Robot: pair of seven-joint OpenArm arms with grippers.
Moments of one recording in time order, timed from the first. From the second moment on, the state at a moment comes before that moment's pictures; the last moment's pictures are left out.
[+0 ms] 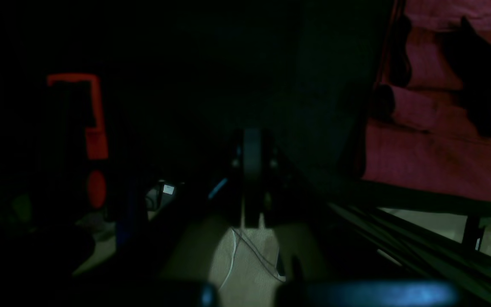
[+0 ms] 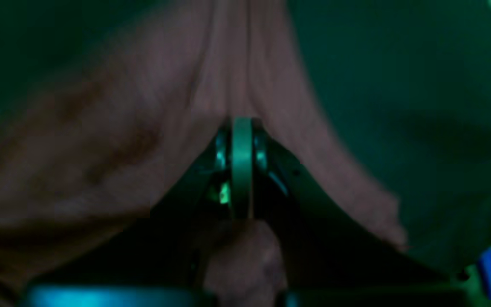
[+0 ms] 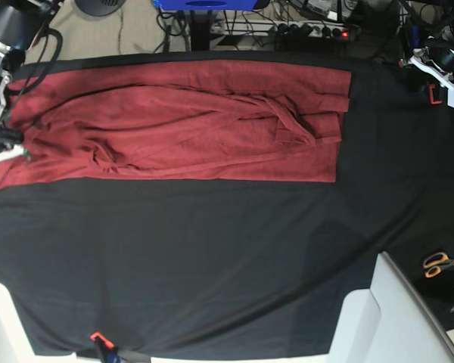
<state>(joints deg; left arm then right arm) 27.5 -16.6 -47.2 82.6 -32.6 -41.1 43.4 -2.7 6.1 35.7 74.3 -0.2 8.2 -29.4</state>
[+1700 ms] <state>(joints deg) 27.7 -16.6 -47.2 82.6 -32.6 -41.1 43.4 -0.3 8.8 37.0 69.7 0.0 8.6 -32.7</state>
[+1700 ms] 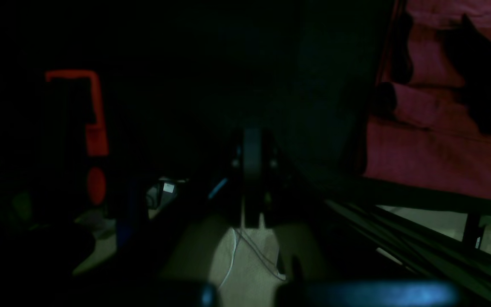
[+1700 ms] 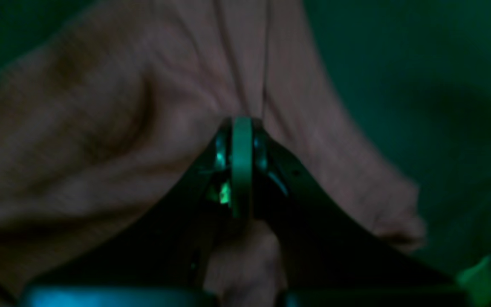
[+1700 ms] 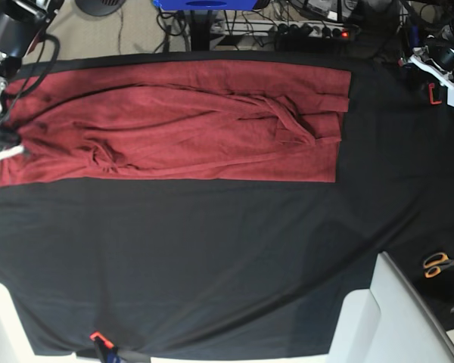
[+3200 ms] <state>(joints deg) 27.8 -16.6 -47.2 82.6 -32.6 -41.1 43.4 15.4 20.3 37.0 36.2 0.0 8.6 -18.7</state>
